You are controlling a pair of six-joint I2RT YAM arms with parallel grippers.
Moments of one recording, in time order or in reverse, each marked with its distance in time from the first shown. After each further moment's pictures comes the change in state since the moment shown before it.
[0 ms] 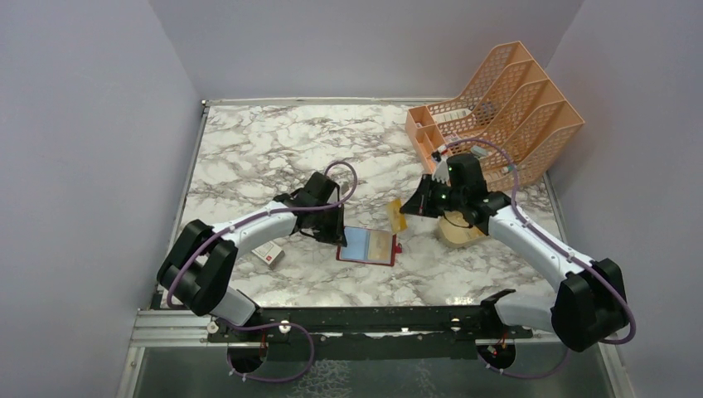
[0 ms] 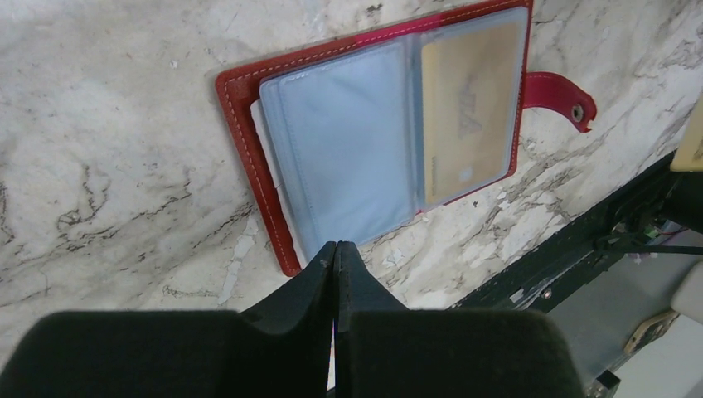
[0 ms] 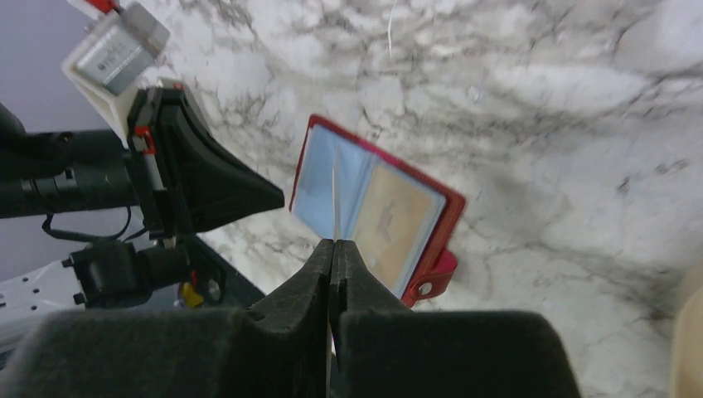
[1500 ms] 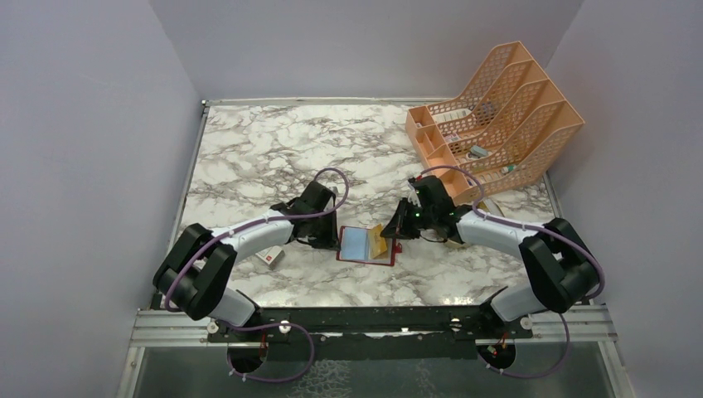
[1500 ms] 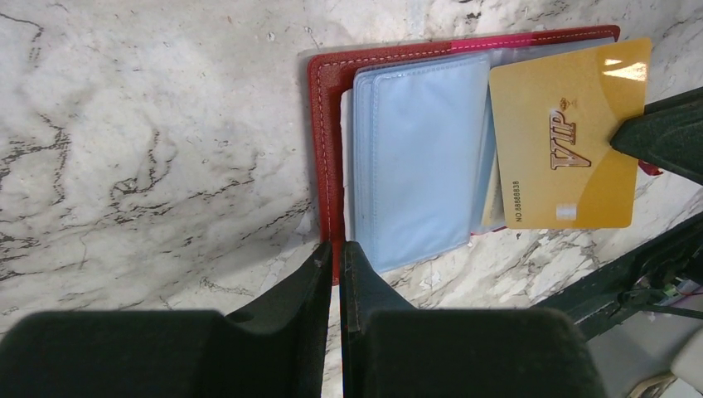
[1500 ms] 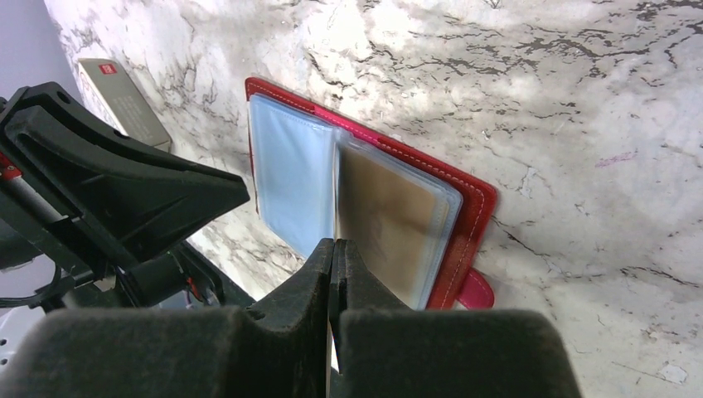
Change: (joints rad) left arm 0.001 -0.031 -0.114 0.076 -0.114 -0.104; right arm 0.174 0.242 -0.171 0.274 0.045 0.266
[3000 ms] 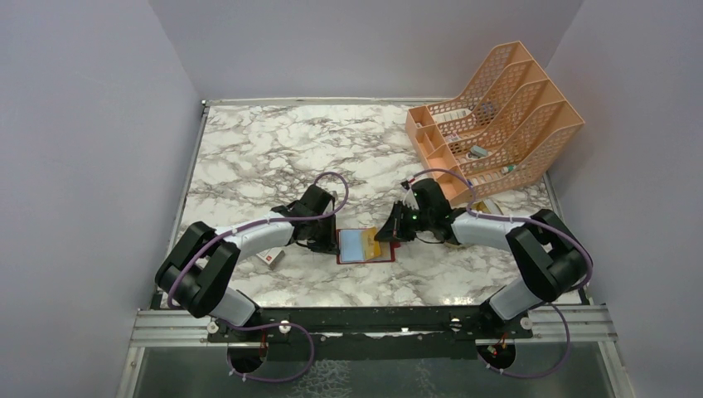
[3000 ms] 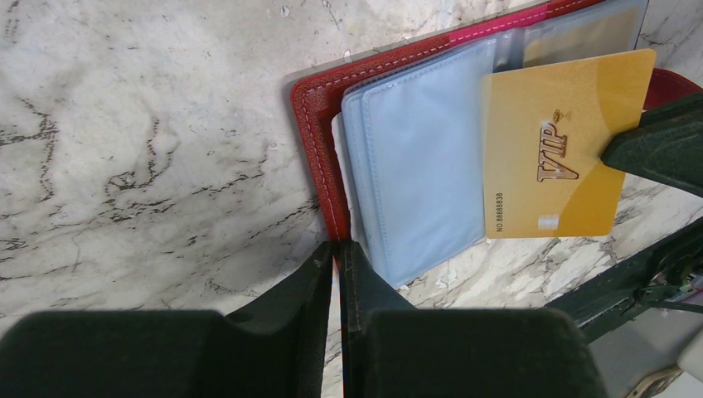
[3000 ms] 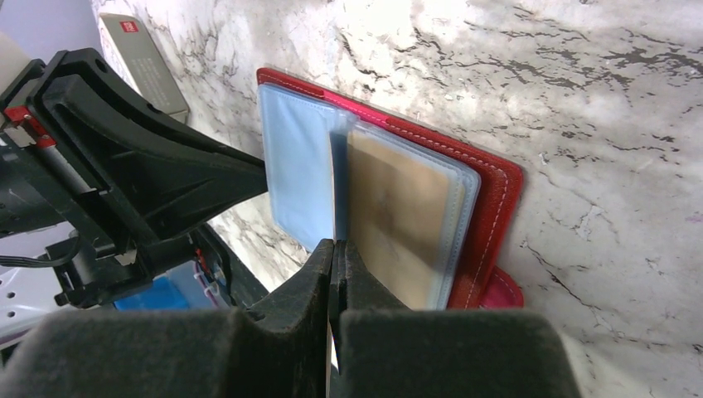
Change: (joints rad) left arm 0.000 0.017 -0.032 0.023 0.014 0.008; right arm 0.000 0.079 -0.034 0.158 -0.127 -0.019
